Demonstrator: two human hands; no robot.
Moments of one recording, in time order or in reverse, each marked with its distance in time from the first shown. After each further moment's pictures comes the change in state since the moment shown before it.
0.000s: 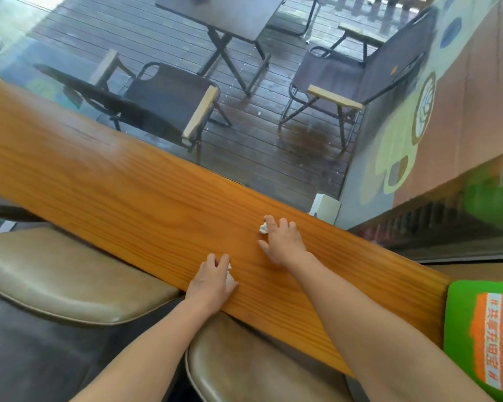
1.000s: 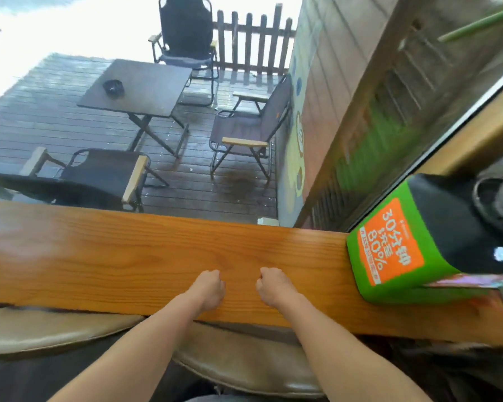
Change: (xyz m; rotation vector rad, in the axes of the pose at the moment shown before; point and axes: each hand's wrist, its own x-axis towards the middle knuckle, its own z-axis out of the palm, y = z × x) left_hand -0.066 0.107 -0.043 0.127 -0.217 0.236; right_hand -0.202 0.049 -0.019 0.318 -0.044 0.303
